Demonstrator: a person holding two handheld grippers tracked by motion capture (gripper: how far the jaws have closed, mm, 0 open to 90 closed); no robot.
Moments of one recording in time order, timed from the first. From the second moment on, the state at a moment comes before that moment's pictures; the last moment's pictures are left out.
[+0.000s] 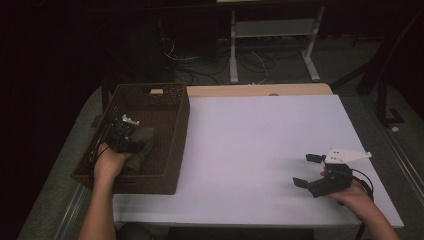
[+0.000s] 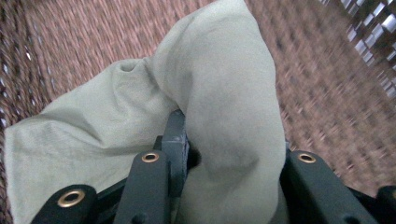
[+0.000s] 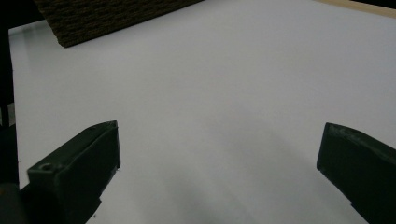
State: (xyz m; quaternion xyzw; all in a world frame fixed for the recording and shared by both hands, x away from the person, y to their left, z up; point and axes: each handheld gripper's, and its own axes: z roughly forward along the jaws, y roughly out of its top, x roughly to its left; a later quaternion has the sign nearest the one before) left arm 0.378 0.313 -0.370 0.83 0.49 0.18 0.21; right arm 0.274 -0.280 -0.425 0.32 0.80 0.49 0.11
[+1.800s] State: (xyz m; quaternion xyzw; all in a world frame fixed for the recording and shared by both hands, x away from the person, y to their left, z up) left arm 0.352 0.327 -0.297 0.75 0.41 0.17 0.50; right arm 0.275 -0.277 -0.427 0.32 0.81 0.48 0.10
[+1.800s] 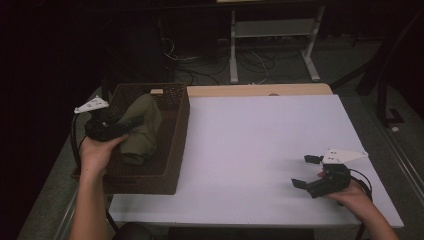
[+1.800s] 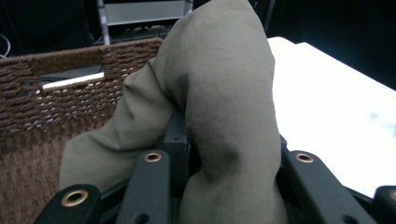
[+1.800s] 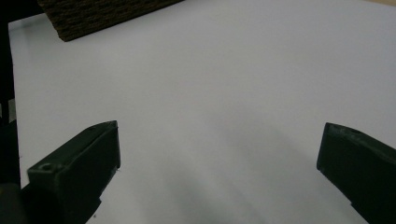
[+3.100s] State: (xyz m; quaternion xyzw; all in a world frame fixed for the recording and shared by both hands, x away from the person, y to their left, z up) left arm 0.370 0.283 -0.253 0.75 0.35 0.17 0.54; right arm 0.275 -0.277 -0.429 0.33 0.81 0.48 0.10
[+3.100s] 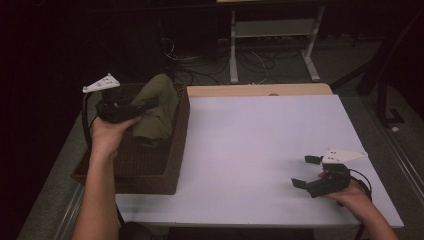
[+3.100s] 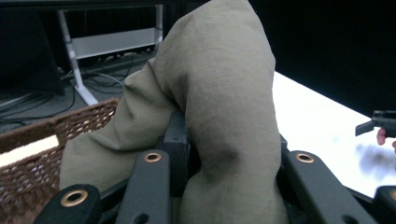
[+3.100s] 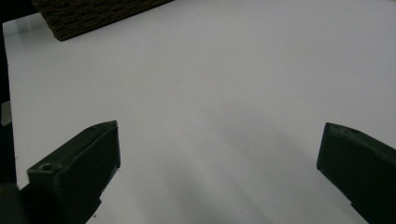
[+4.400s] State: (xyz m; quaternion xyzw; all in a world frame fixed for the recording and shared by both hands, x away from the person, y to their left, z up) left arm 0.387 0.185 -0.248 0.77 0.26 0.13 0.57; right arm 0.275 -0.278 -0.428 0.33 0.81 0.48 0.10
